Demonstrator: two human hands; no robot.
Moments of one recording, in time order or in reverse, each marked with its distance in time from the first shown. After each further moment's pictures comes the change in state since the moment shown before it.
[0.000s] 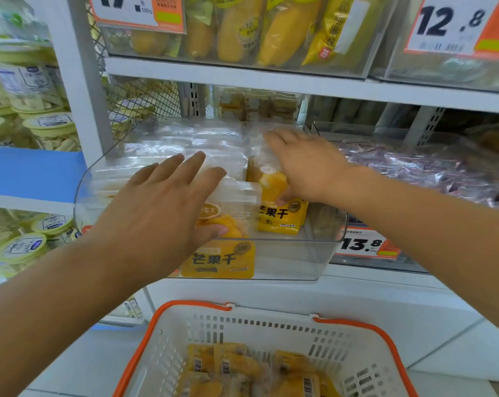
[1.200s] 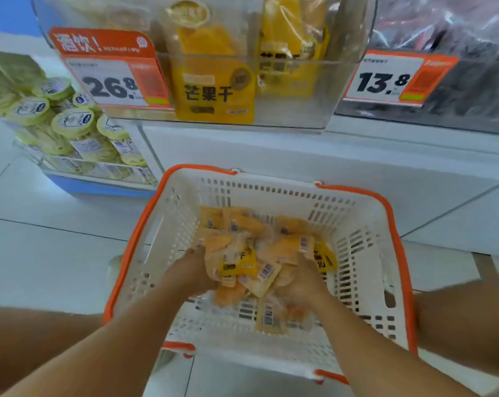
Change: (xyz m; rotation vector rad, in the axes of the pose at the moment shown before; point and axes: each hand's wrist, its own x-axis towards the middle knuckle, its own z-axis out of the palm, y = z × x) left_hand -0.196 0.077 0.290 -0.401 -0.939 -0.537; right_hand -0.290 -0.189 0.289 1.051 -0.858 0.657
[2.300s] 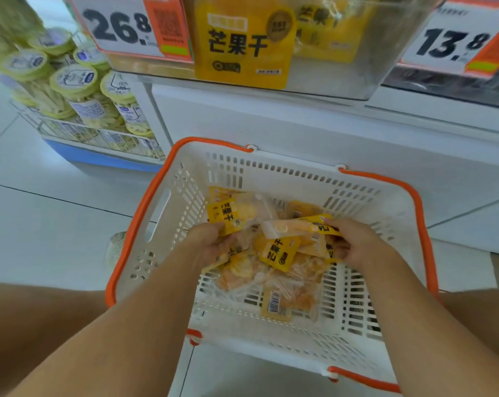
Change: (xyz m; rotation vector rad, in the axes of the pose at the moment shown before) left_hand 0.027 0.027 -0.004 -1.733 -0.078 -0.396; right_hand 0.003 -0.025 -0.086 0.916 0.053 0.340
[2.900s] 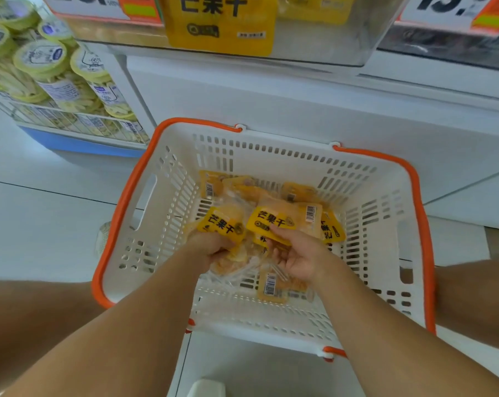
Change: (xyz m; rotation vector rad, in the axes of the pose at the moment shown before) left_hand 0.008 -0.040 -0.009 0.362 0.025 -0.019; right_hand 0.005 0.071 0.057 0.344 -0.328 0.215
